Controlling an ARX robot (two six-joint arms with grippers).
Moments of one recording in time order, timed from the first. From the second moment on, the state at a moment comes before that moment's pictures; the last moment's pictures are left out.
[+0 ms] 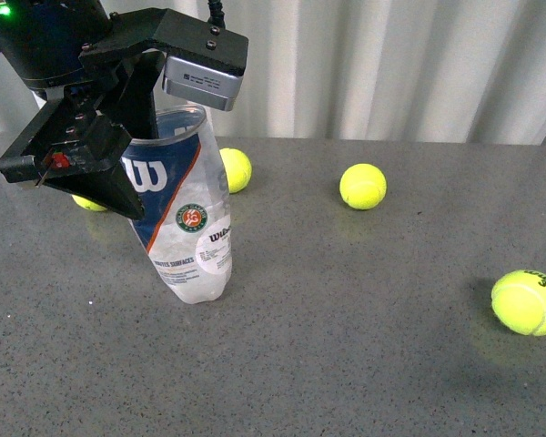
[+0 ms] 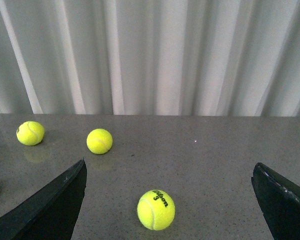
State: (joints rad) left arm -0.26 1.94 1.60 -0.95 0.13 1.30; right arm 0.00 0.00 0.01 0.00 0.00 -0.01
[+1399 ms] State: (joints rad) left arm 0.25 1.08 0.49 0.55 0.26 0.04; right arm 0.00 0.00 0.01 0.00 0.00 -0.01
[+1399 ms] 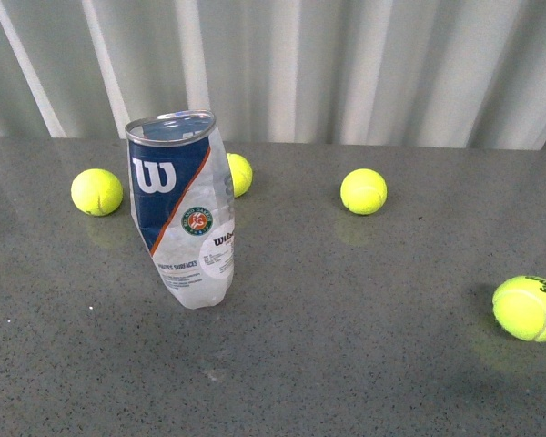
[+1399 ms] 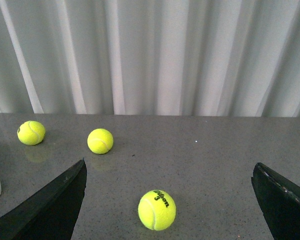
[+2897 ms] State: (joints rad) left arm 0.00 0.24 0.02 0.24 0.00 0.00; right arm 0.00 0.00 0.01 0.00 0.00 -0.01
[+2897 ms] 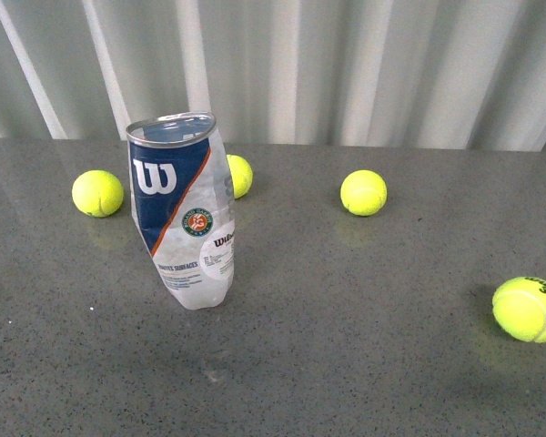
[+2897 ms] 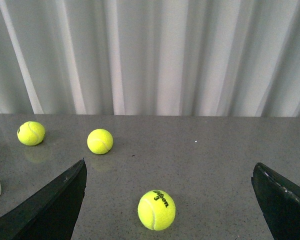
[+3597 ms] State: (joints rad) left arm 0.00 0.00 0.02 0.00 0.00 0.00; right arm 0.00 0.00 0.01 0.00 0.00 -0.01
